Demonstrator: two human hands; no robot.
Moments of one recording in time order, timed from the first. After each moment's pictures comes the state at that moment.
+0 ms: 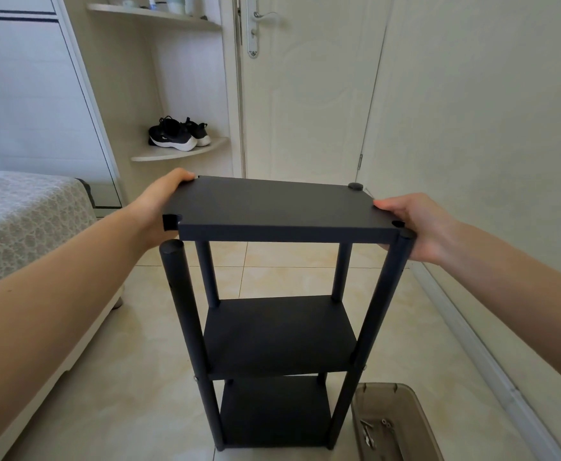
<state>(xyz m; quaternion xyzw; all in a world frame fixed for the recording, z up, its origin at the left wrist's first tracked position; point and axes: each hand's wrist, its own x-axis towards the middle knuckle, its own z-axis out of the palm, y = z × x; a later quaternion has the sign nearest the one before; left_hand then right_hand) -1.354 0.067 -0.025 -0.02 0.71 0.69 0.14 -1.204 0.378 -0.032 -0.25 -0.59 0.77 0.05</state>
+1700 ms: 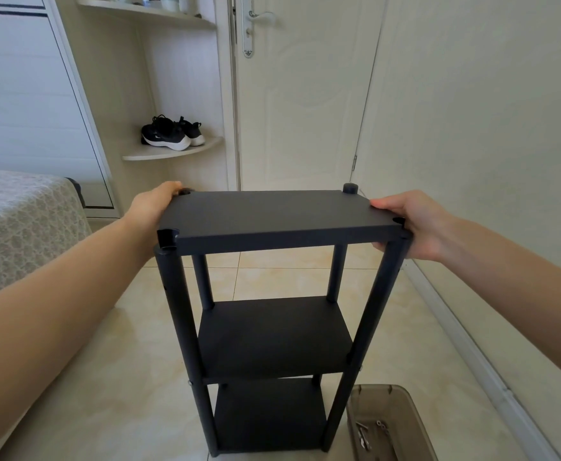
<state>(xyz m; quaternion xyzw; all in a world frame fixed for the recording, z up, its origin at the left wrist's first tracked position) -1.353 0.076 -0.033 -0.04 0.73 0.68 0.05 -1.208 0.382 -0.028 -0.28 -0.60 0.75 0.05</state>
